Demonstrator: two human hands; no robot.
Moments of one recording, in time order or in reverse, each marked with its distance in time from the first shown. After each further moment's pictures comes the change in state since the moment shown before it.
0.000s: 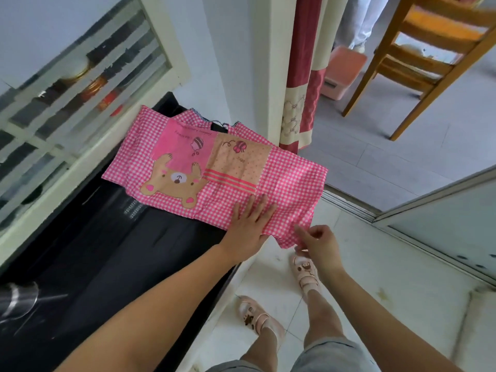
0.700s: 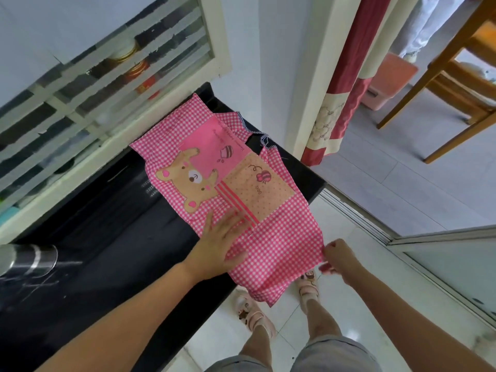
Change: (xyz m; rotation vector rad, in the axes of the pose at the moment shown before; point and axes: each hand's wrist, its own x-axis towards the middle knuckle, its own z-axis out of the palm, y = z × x) left_hand -0.072 -0.061 0.009 -0.204 0.404 -0.012; right_hand 0.071 -0.014 -0.006 -0.682 -0.248 0.240
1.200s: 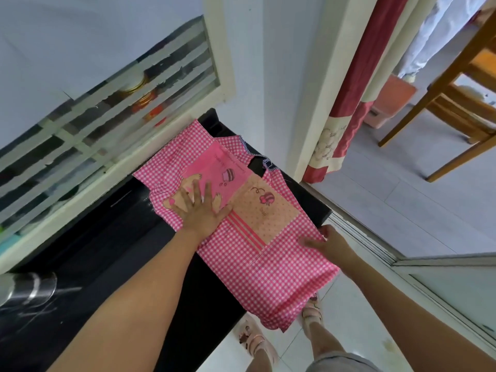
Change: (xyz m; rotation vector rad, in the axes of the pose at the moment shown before) left_hand 0.096 -0.078 -0.042 -0.048 -0.271 -0.828; right_hand 0.013 -0.074 -0.019 -0.002 -0.074 -0.327
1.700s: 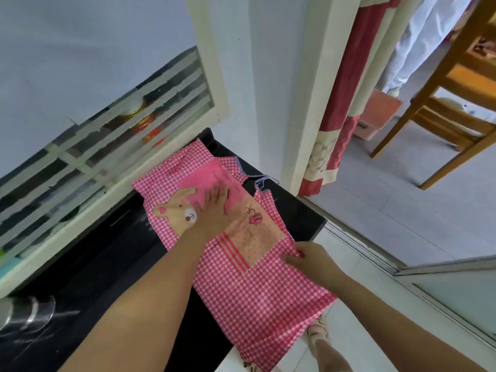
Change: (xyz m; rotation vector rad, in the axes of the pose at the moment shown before) left_hand 0.016 0.036 -0.020 -0.021 -0.017 0.203; right_hand -0.043 -0.035 0.024 -0.259 -0.064 -0.272
